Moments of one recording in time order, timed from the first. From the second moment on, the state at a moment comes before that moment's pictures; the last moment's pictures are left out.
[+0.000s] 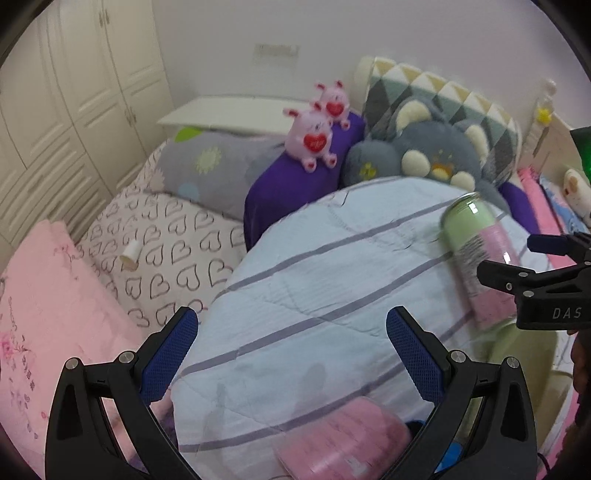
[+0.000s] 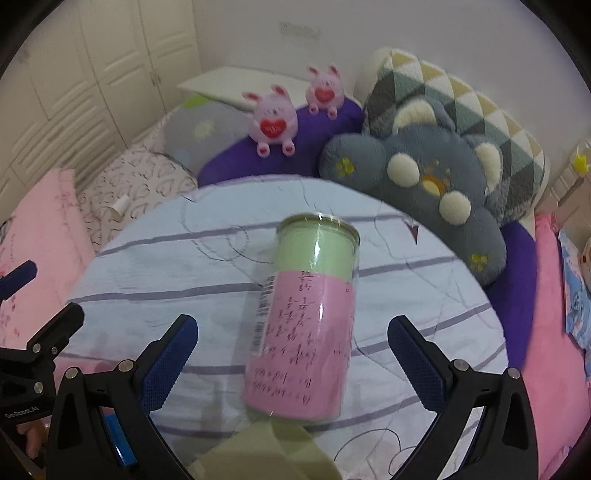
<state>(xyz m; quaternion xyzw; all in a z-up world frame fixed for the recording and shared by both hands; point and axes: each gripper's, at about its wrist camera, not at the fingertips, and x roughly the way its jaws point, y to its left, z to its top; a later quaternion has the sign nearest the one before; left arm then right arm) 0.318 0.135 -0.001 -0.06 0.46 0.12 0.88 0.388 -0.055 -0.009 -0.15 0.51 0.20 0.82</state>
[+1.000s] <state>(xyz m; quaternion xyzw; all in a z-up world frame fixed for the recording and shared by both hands) 0.340 0.164 -0.025 -0.10 0.53 0.14 0.83 0.399 -0.065 -0.012 -0.10 0.55 0.20 0.80</state>
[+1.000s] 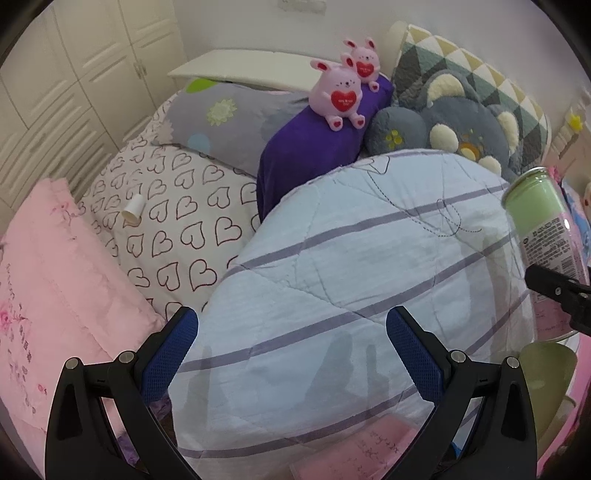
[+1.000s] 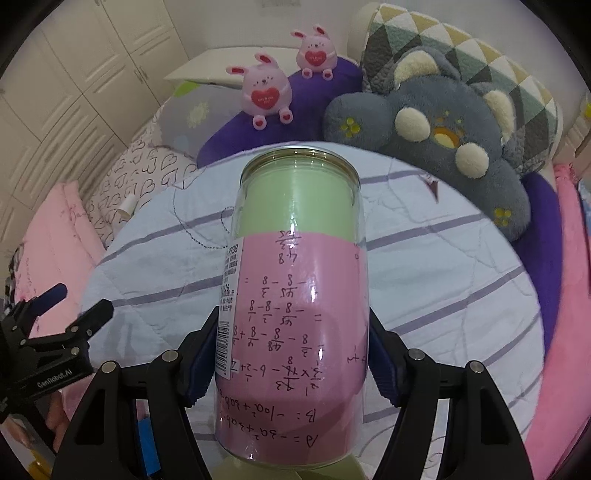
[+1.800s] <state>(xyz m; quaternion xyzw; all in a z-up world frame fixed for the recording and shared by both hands) 0.270 0.118 0.032 -0.08 0.46 0.10 0.88 0.317 -0.114 0.051 -0.06 0.48 0.21 0.85</state>
